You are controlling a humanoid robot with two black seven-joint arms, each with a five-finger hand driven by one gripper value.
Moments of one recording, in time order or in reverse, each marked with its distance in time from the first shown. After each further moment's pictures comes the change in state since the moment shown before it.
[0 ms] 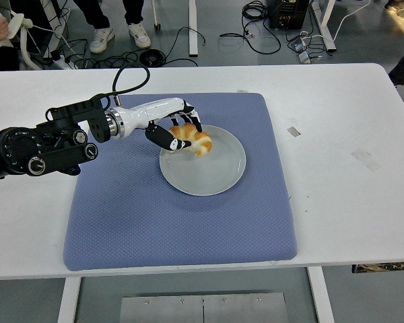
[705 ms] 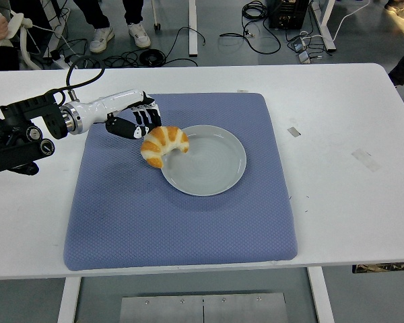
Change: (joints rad) left arm 0.012 0.181 -0.006 -0.087 -0.002 0.003 -0.018; right arm 0.000 0.000 0.000 0.000 0.000 0.000 0.000
